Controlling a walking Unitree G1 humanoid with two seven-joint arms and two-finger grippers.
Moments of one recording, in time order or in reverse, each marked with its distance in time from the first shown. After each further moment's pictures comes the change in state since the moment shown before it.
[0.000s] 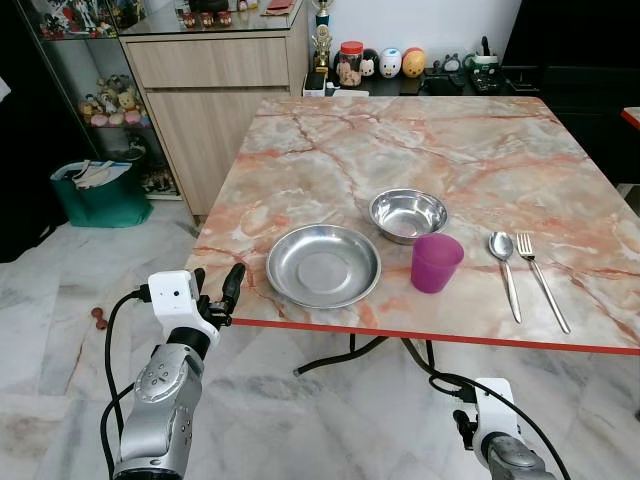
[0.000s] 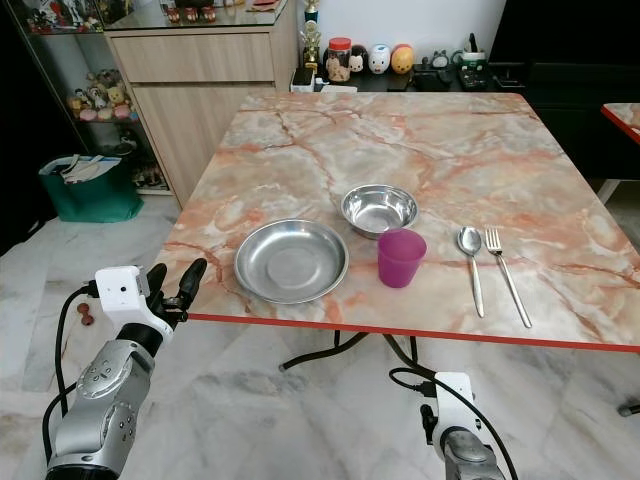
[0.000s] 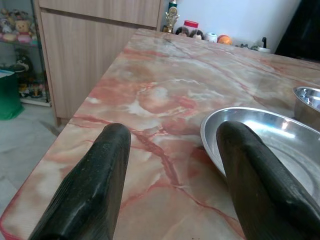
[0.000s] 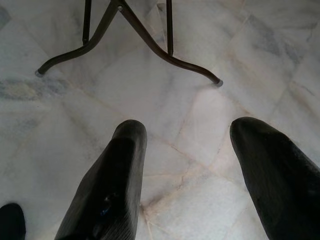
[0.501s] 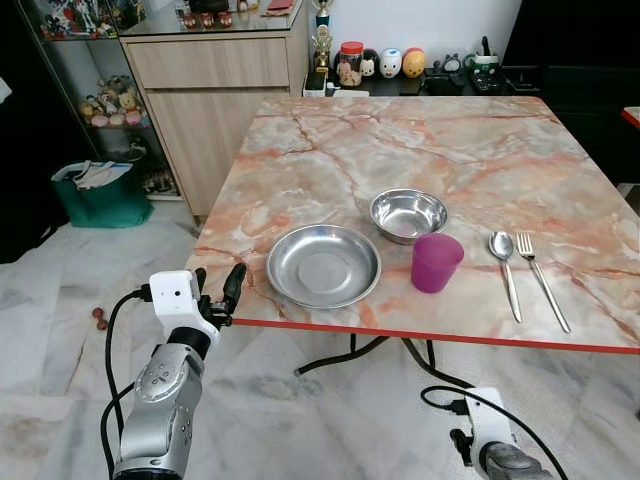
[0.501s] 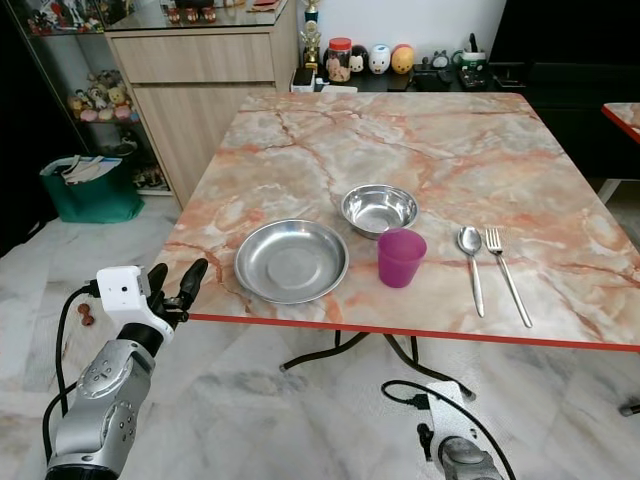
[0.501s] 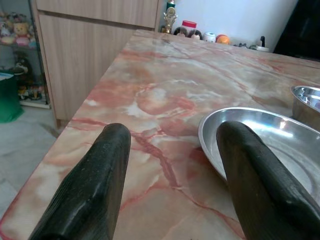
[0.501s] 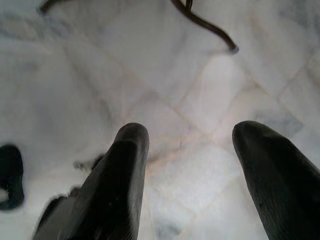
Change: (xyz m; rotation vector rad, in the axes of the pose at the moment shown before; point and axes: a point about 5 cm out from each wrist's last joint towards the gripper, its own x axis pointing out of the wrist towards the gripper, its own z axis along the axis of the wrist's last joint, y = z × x) left arm 0.000 -0.001 0.000 0.006 0.002 -0.007; right arm -0.002 0.002 -0.018 -0.134 0.195 0.045
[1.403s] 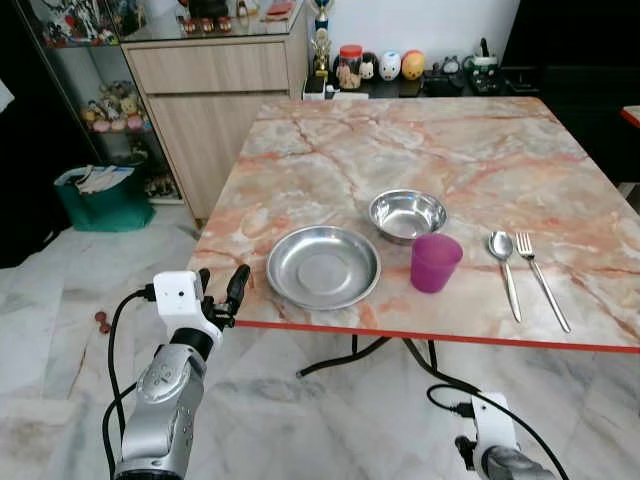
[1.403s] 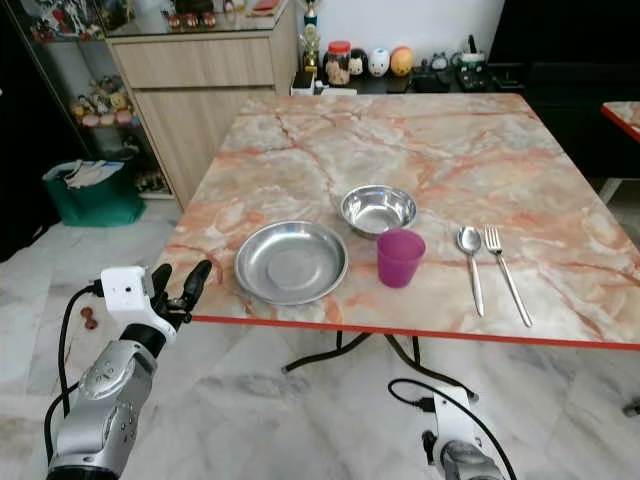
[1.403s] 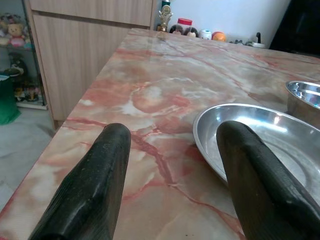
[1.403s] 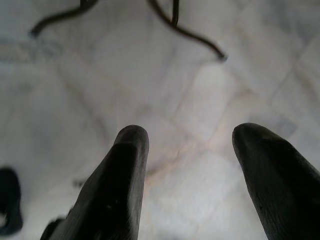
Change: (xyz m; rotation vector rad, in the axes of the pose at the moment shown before) left arm -0.001 -0.002 -0.002 0.009 0.010 -0.018; right arm 0.000 -0.002 0.007 0.064 -0.059 -0.051
